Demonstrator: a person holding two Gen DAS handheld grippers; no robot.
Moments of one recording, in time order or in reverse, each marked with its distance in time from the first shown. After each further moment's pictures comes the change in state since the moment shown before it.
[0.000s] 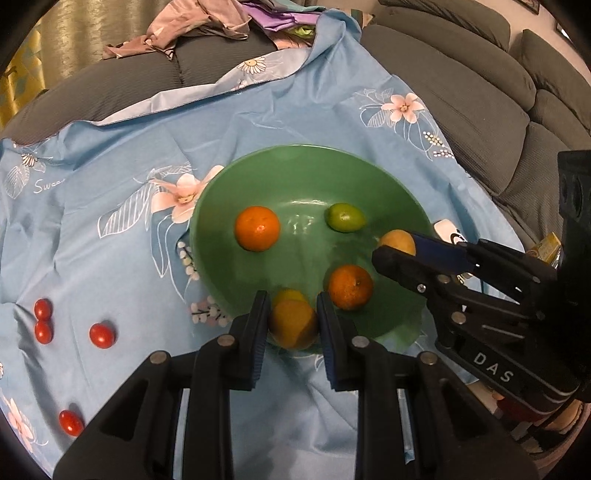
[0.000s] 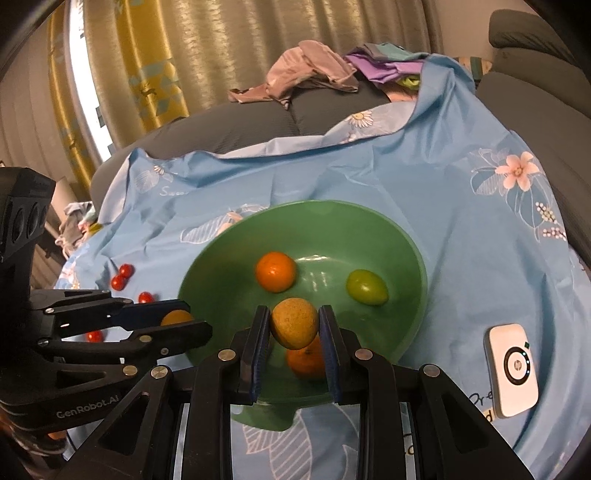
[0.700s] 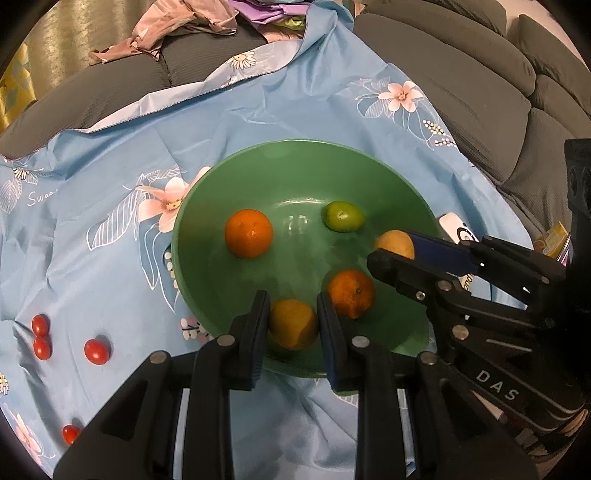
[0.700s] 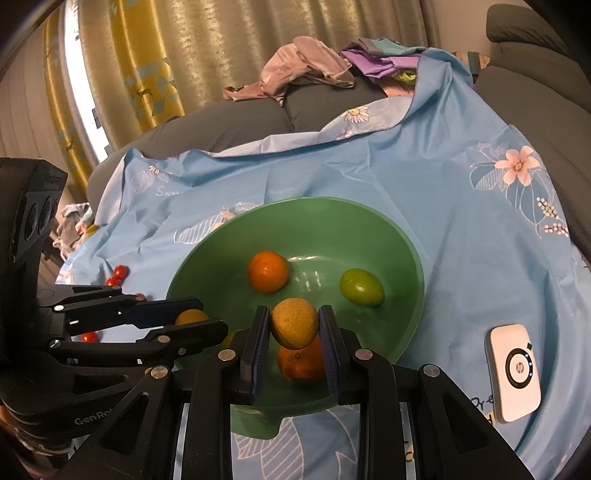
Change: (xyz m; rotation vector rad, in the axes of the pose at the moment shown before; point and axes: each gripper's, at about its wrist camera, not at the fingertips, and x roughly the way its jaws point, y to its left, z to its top) left arm 0.016 -0.005 0.008 0.044 0.027 0.017; right arm 0.005 -0.004 0.003 0.006 0.012 0.001
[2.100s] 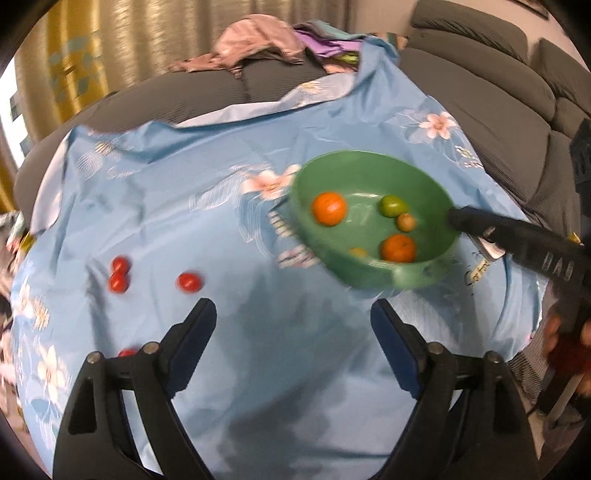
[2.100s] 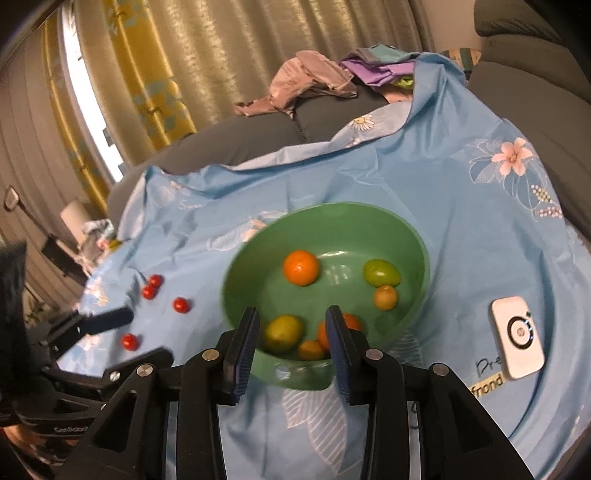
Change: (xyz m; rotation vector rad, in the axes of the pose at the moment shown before) left arm -0.091 0.039 -0.077 -0.116 -0.114 0.180; right arm -0.048 0.013 -0.011 0.095 -0.048 0.060
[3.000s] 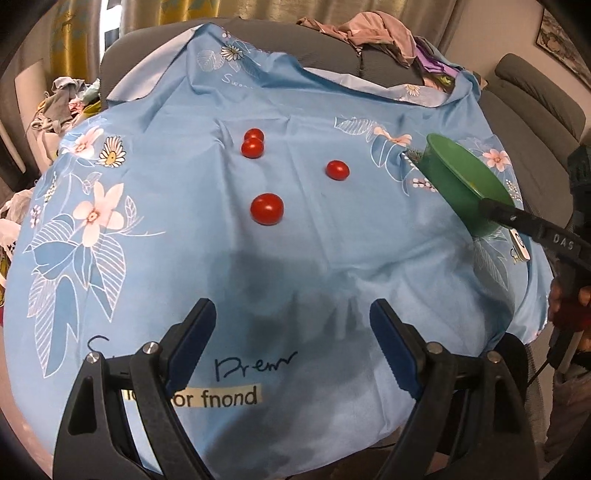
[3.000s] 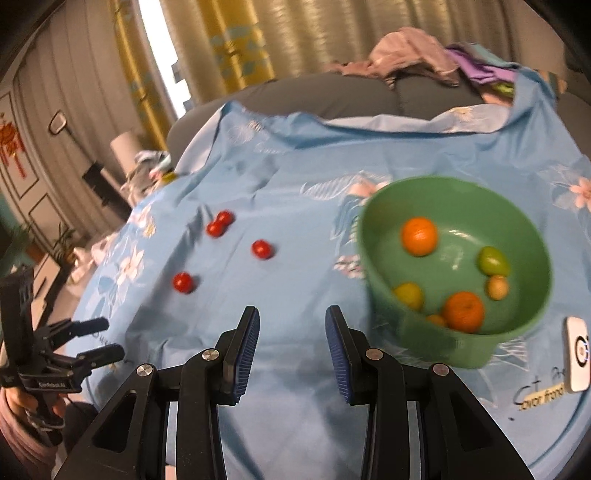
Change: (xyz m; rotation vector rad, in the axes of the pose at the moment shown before) left arm -0.046 0.122 -0.128 -0.316 0.037 0.026; right arm 0.046 0.099 -0.040 -0.273 0.168 0.160
